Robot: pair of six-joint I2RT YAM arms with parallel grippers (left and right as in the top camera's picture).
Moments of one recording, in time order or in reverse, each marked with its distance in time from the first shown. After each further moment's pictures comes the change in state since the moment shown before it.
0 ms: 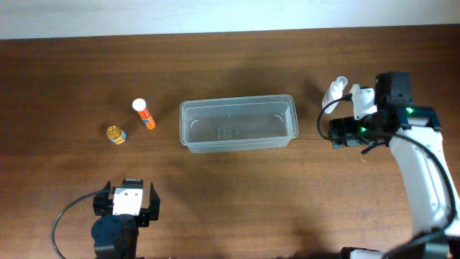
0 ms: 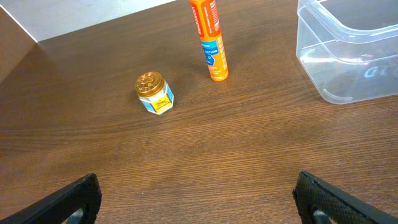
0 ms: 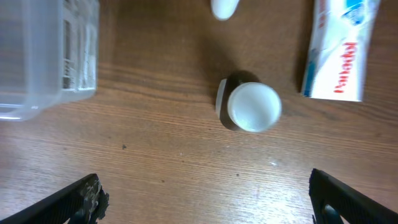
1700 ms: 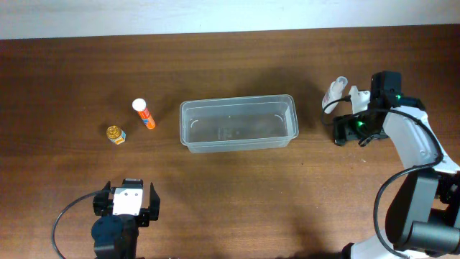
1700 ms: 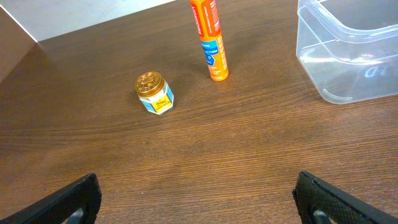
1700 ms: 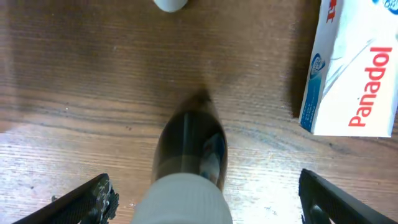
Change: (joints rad) left arm 0.000 0.000 0.000 0.000 0.000 0.000; right arm -0.072 0.265 0.001 0.167 0.023 -0.035
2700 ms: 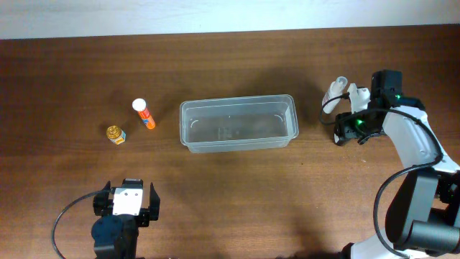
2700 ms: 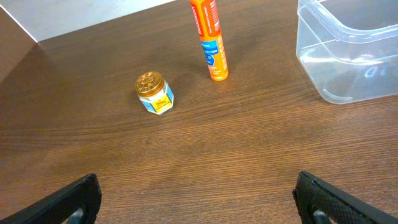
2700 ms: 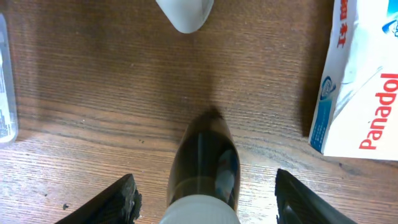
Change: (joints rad) left arm 0.000 0.000 0.000 0.000 0.000 0.000; right arm 0.000 0.003 0.000 0.038 -0.051 -0.015
